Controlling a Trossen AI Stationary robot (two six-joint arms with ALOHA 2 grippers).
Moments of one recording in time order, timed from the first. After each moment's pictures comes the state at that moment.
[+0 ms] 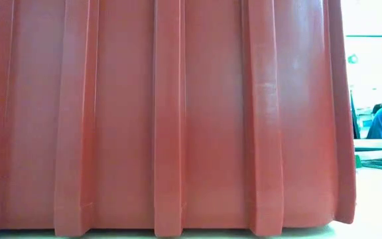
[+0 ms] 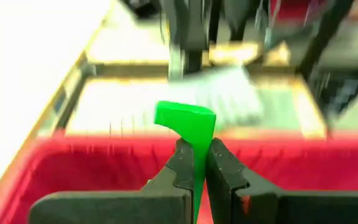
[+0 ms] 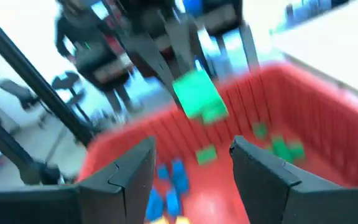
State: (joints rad) left arm 0.04 1.40 1.66 -0.78 0.01 0.01; right arm -0.02 1.19 1.33 -0.37 -0.02 0.44
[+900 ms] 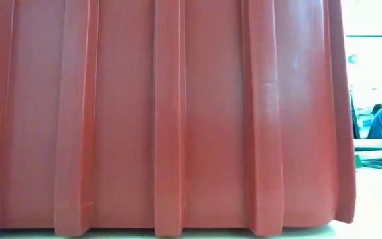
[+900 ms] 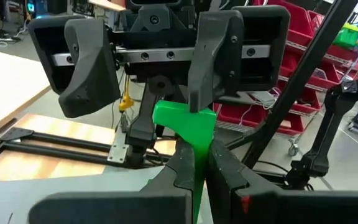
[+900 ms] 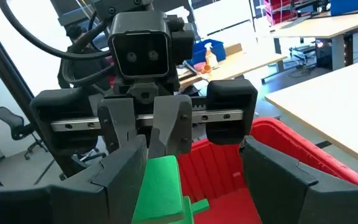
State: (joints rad) left arm 0.03 1.53 1.66 -0.25 0.15 -0.28; right arm -0.02 1.19 1.33 -0.11 0.05 0.32
